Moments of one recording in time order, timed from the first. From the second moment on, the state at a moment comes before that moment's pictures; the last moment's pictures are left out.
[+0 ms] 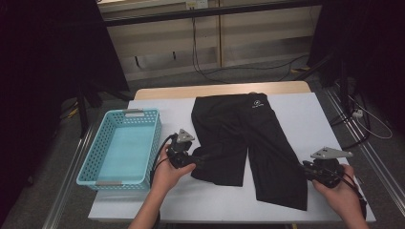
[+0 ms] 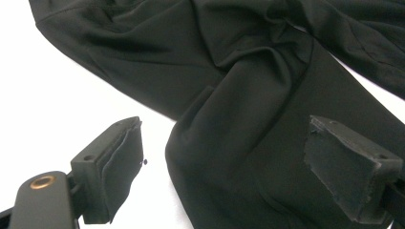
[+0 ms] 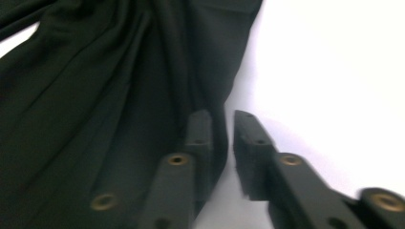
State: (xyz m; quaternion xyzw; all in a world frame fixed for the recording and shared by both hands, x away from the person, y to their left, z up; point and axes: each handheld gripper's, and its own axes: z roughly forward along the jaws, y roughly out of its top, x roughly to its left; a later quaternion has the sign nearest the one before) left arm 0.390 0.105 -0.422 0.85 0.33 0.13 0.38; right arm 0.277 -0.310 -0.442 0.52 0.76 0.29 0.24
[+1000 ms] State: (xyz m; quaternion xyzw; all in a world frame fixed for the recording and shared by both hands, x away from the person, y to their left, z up) left arm 0.393 0.111 -0.422 0.85 0.34 0.13 0.39; right arm 0.375 -0.309 -0.457 0.56 0.73 0.33 0.20
